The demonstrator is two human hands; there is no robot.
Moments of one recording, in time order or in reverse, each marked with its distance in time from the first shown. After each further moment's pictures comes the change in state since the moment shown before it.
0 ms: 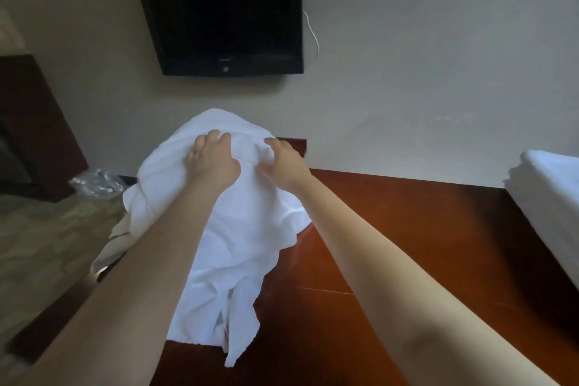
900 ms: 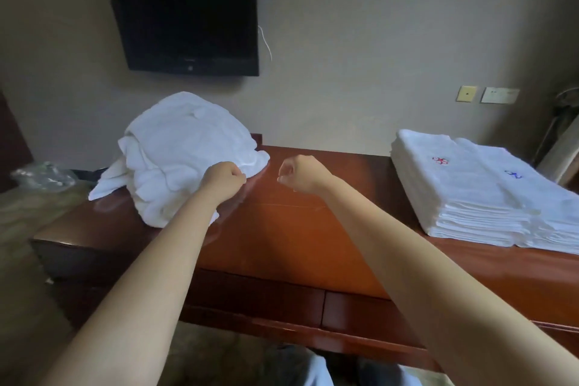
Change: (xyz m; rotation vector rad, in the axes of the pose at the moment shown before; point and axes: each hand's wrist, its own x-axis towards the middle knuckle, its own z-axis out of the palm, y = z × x) left_hand -0.229 0.065 -0.065 -0.518 -0.313 0.012; right_hand -0.277 -0.020 -0.109 -0.322 -0.071 0.106
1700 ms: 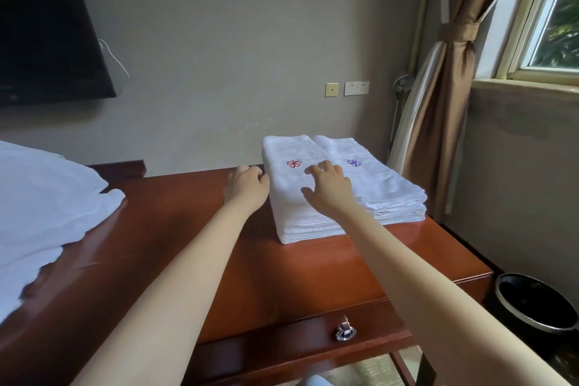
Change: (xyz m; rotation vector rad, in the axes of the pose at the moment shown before) left_hand -0.024 0.289 0.201 0.078 -0.113 0.357; right_hand -0.145 0.264 -0.126 -0.248 0.422 0.435
